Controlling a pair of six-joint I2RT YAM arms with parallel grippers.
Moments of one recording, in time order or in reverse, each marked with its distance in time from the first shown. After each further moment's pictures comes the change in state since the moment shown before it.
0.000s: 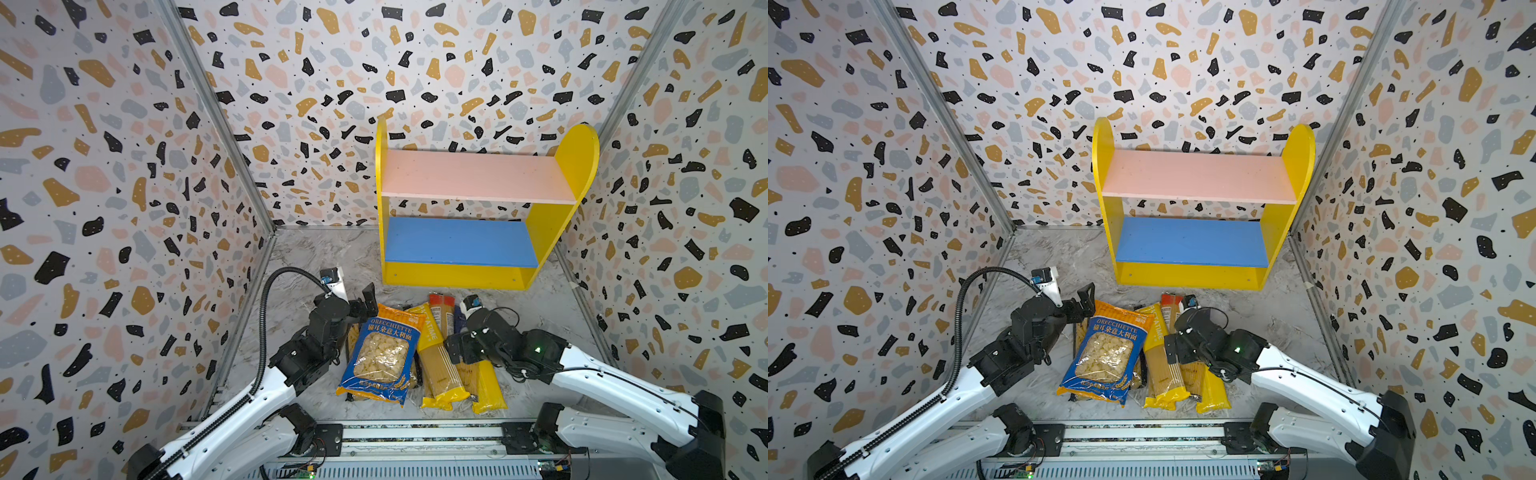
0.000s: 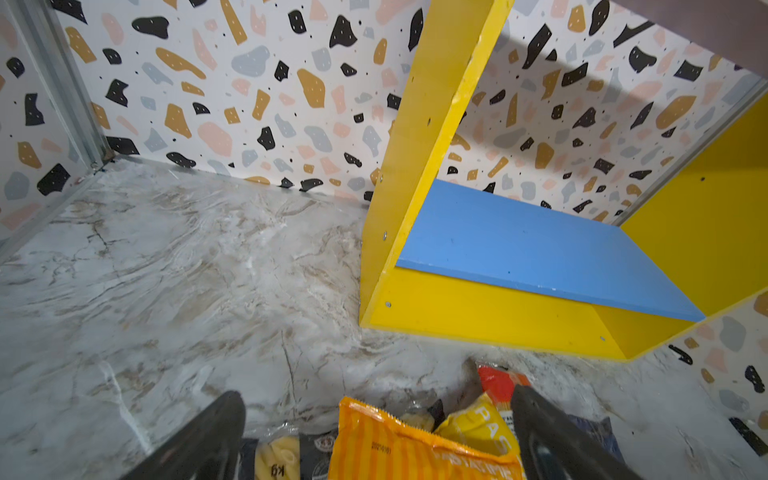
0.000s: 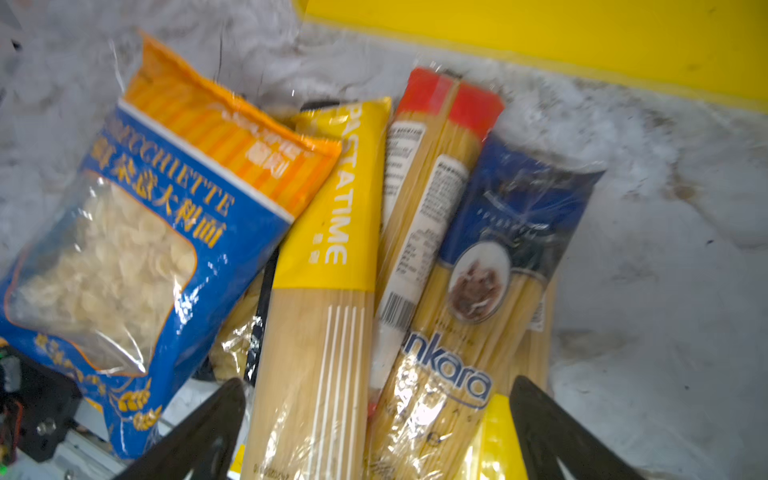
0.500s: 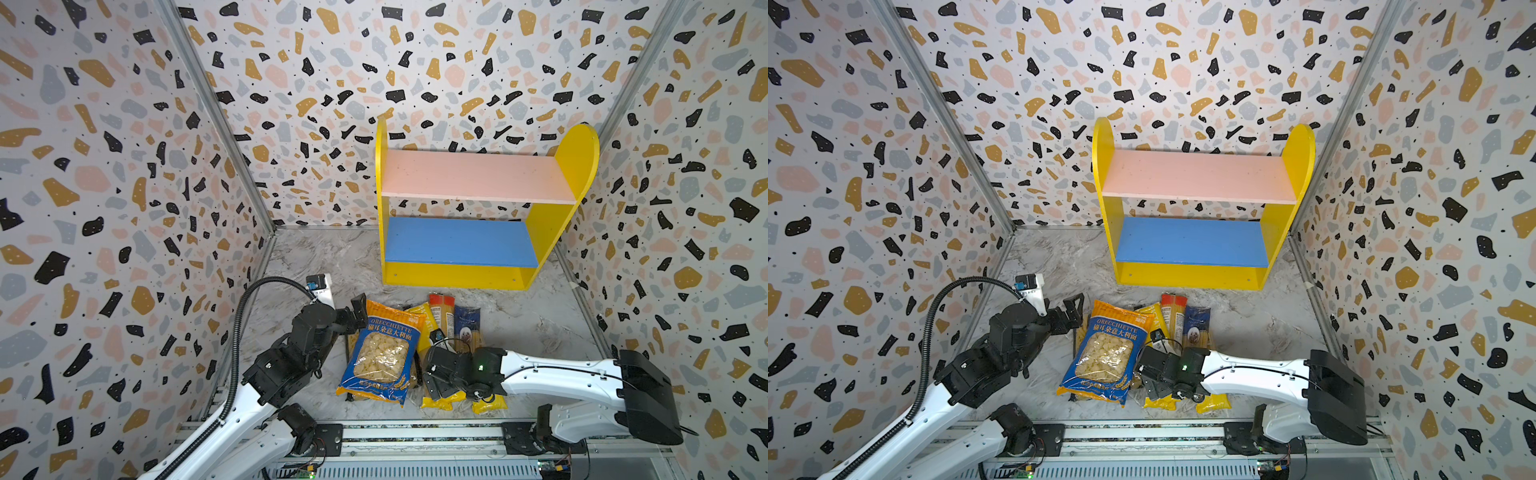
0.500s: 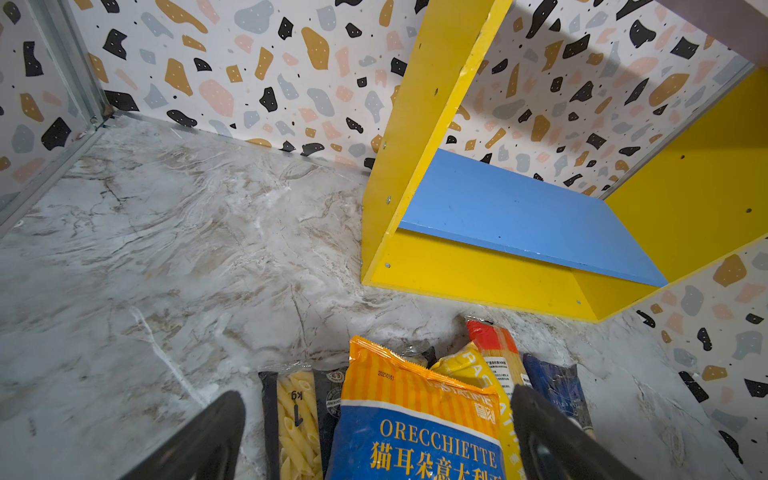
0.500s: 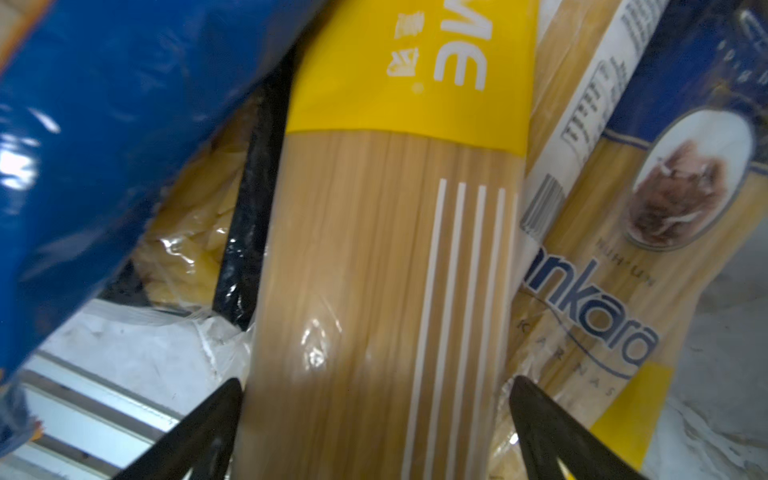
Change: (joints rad) left arm -0.005 -0.109 0.096 -0.294 0.053 -0.064; right arm 0.226 0.307 0.000 0.000 0.047 0.125
